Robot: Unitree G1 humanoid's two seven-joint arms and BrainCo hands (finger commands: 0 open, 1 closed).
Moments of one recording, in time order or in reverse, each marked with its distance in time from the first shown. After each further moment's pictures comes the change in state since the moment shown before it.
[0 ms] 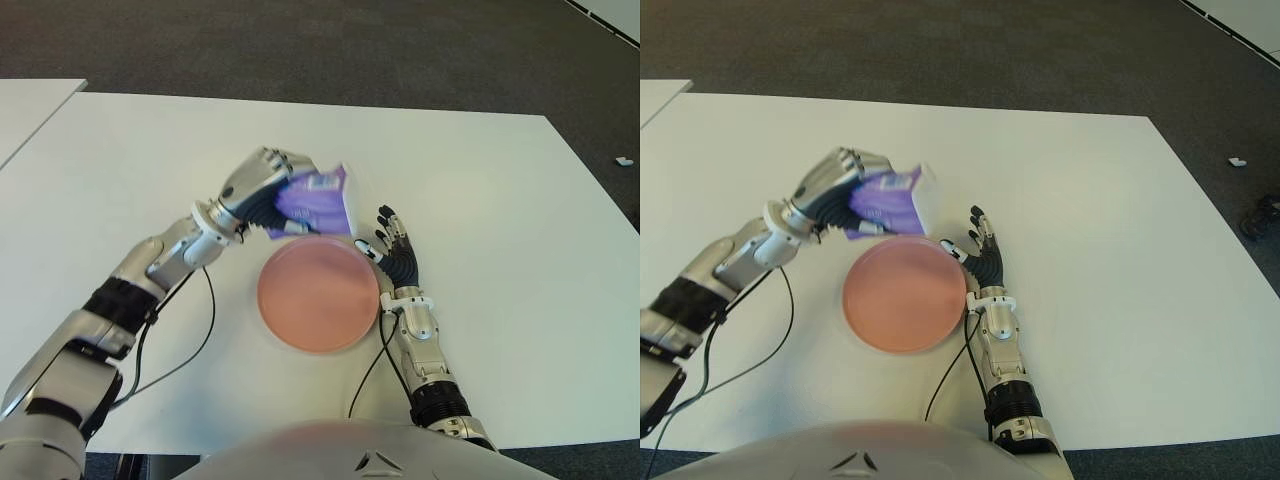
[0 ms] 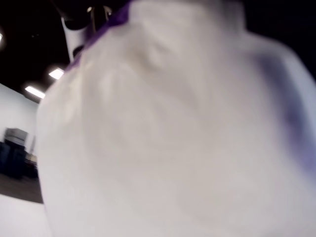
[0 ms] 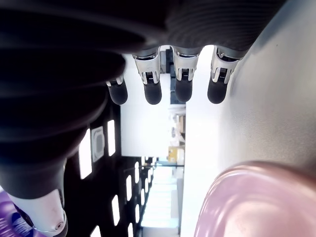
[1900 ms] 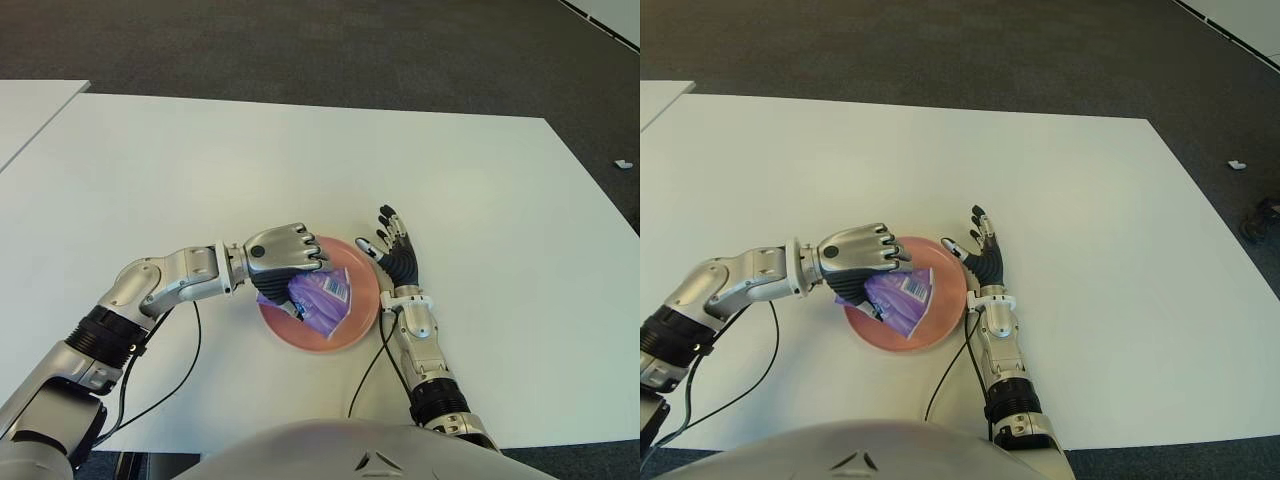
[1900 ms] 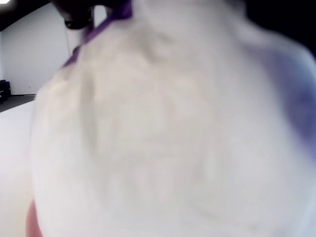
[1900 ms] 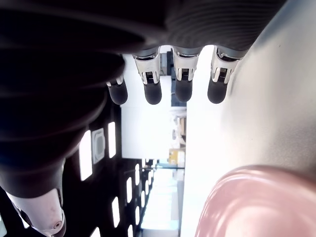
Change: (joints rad) left arm 0.109 0.017 0.051 -0.176 0.359 -0.105 -0.359; right arm -0.017 -0.003 0.000 0.030 -0.003 -0.009 -0.012
